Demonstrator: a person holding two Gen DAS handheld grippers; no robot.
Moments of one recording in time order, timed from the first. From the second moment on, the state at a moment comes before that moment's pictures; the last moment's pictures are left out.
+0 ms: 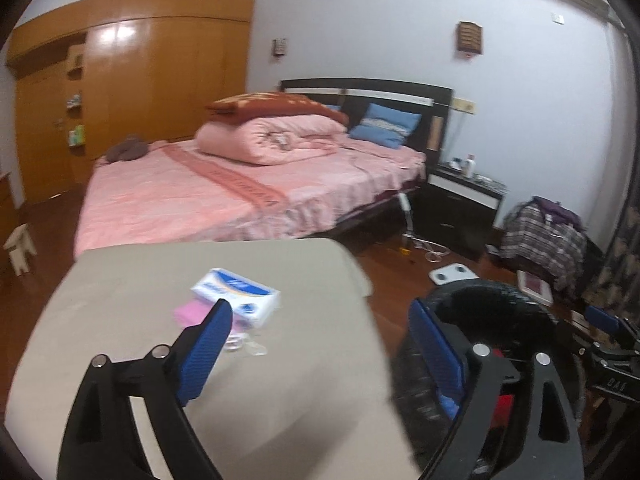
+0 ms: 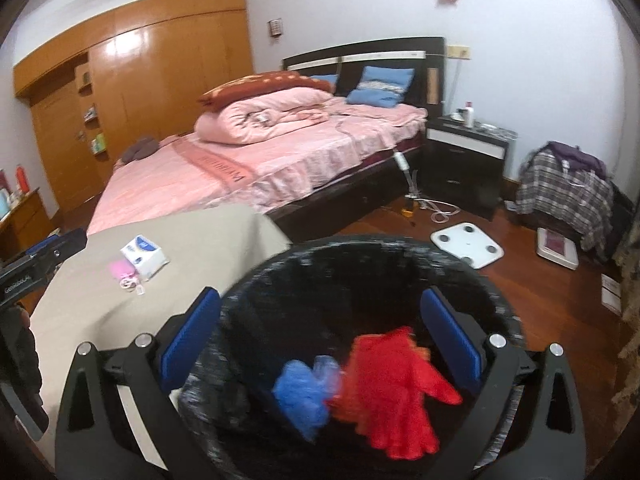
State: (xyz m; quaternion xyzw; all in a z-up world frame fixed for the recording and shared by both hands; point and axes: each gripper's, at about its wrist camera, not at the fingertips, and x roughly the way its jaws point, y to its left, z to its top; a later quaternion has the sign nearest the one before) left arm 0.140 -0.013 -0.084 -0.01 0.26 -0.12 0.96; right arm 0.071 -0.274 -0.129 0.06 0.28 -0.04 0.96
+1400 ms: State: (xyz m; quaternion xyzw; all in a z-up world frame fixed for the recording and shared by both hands) left arm 0.229 0.151 -0.143 -0.02 0.30 0.04 0.95; right arm 0.267 -0.069 -0.183 0.00 0.34 0.12 0.93
